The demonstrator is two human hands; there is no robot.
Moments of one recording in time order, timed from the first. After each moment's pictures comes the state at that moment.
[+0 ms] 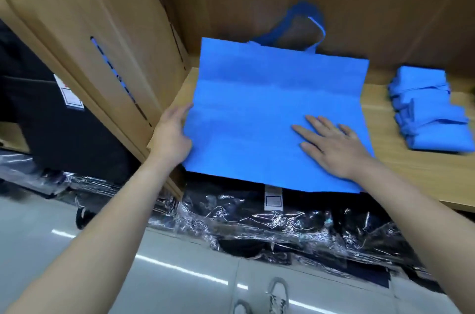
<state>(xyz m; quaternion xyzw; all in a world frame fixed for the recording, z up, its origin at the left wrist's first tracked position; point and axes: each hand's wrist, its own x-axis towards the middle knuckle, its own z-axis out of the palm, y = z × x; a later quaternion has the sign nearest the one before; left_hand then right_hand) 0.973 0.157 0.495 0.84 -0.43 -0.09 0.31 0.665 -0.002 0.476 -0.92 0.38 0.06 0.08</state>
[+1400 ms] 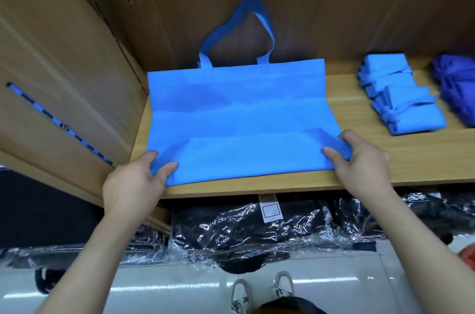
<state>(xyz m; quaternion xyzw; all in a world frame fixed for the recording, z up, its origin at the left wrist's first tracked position) 0.998 0.165 0.500 0.87 -0.47 -0.04 0.14 0.656 0.043 0.484 -0.71 0.65 -0.23 0.12</state>
